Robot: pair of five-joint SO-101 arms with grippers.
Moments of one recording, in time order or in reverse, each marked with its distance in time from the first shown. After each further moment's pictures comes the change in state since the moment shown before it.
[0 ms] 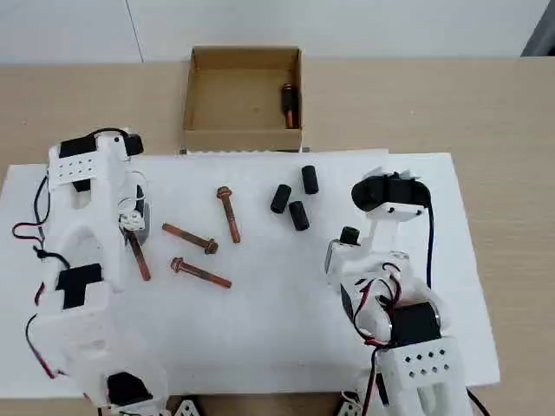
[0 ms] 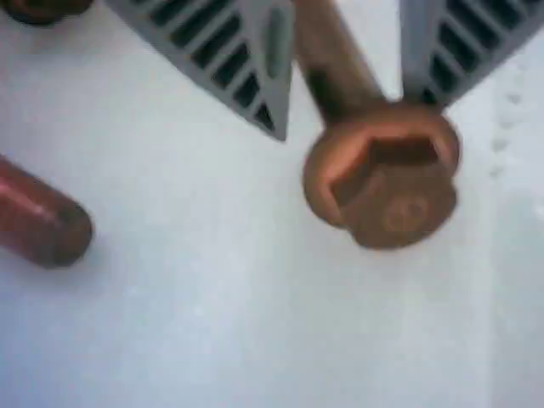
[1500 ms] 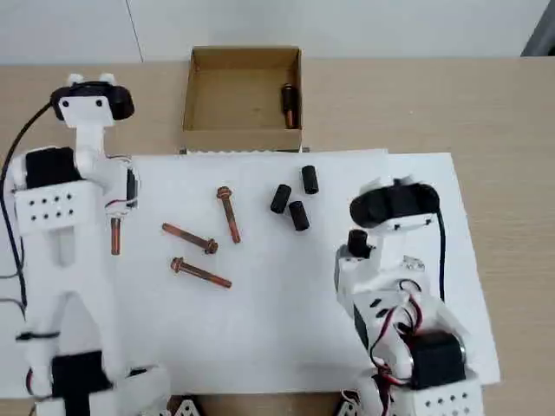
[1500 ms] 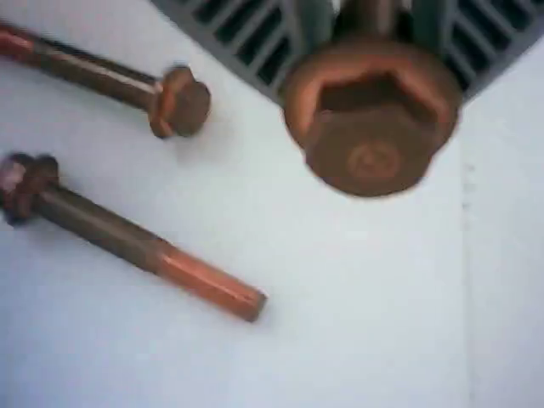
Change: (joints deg) left arm 4.0 -36.6 6.9 2.0 -3.0; right arm 0.0 -12.0 -8.3 15.5 11.2
